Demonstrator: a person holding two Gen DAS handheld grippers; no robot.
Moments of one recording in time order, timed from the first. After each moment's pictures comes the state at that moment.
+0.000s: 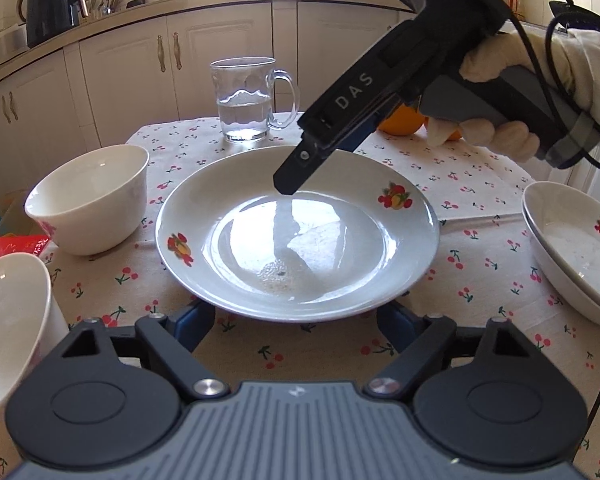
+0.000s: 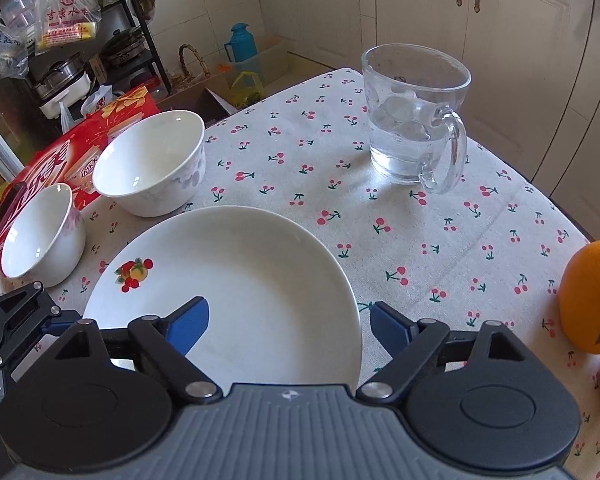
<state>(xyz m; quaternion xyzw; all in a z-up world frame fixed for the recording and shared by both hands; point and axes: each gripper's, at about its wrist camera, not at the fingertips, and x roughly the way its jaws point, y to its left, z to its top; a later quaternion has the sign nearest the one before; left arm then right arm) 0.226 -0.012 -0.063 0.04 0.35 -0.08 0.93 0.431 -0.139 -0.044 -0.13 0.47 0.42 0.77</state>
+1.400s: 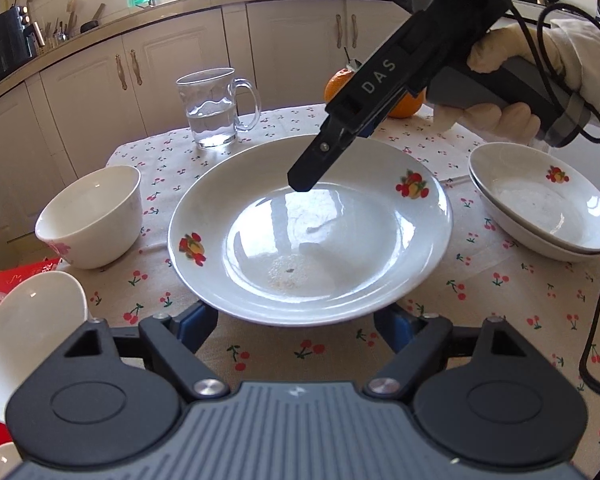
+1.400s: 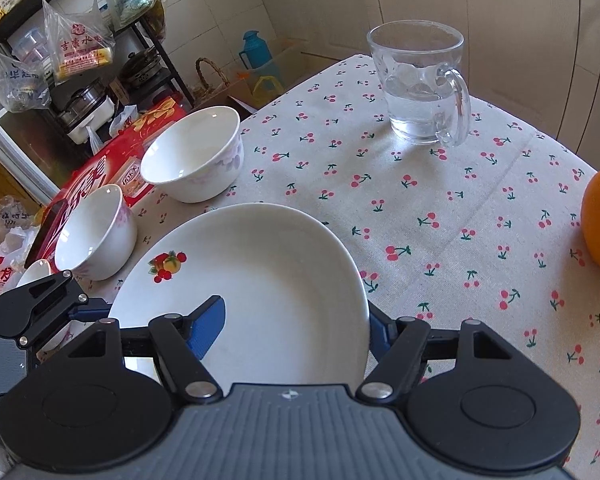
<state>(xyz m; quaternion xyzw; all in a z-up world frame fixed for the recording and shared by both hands) 0.192 -0.008 -0.041 0.10 0.35 -0.14 0.92 0.392 -0.171 -0.033 -0.06 0.49 0.43 0.76</state>
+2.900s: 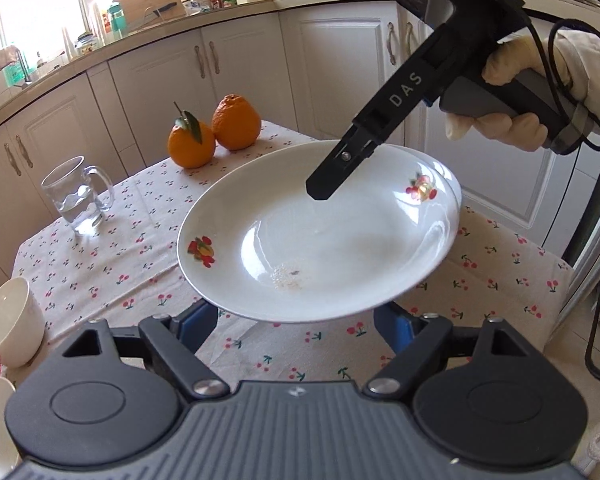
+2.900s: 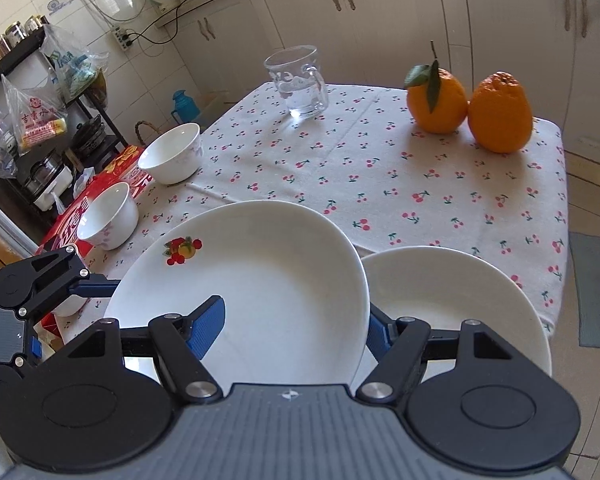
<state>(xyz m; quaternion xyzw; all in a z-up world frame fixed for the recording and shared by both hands) 0.142 -0.097 -0.007 0.19 0.31 -0.30 0.88 0.262 -0.322 -0.001 0.03 0.46 0.31 0.83</state>
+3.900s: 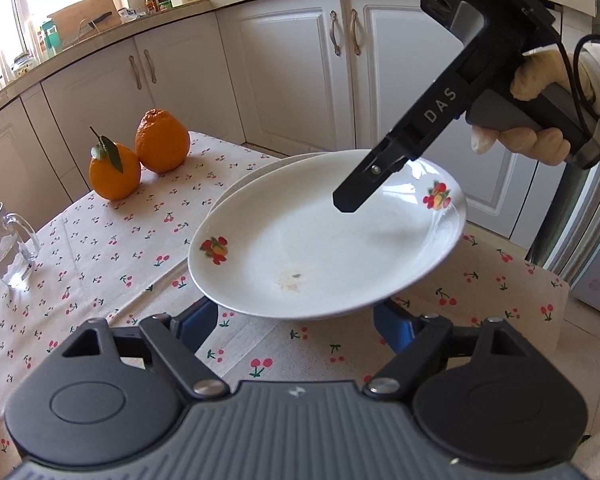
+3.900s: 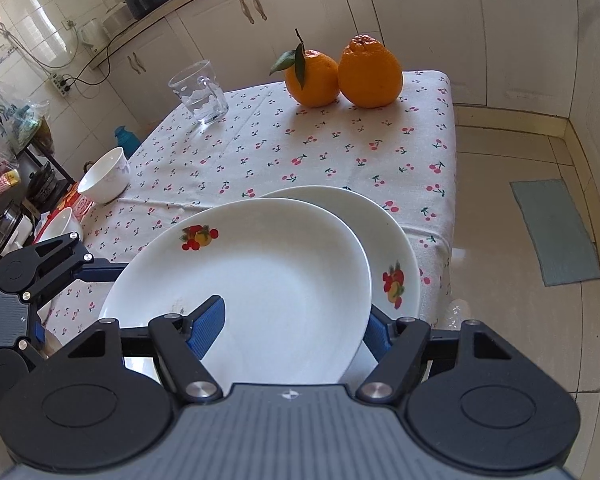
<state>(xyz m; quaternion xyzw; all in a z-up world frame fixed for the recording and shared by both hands) 0.174 -0.155 -0.026 0.22 0.31 -0.36 0.85 0.238 -0.406 -0.028 0.08 0.47 0.23 0.85</state>
